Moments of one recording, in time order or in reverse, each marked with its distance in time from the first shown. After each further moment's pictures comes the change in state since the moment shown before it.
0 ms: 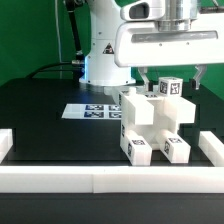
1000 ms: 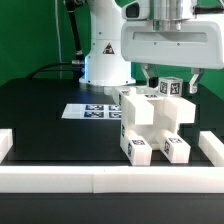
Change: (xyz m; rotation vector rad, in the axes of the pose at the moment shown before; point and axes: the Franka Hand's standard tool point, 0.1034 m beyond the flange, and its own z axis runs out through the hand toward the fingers) arm 0.001 0.001 -0.001 0.001 0.002 0.666
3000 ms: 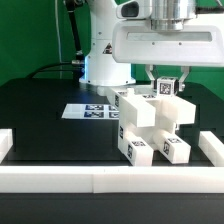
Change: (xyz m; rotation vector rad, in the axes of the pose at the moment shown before) arm 0.005 0.004 0.000 -0.012 0.012 -0.188
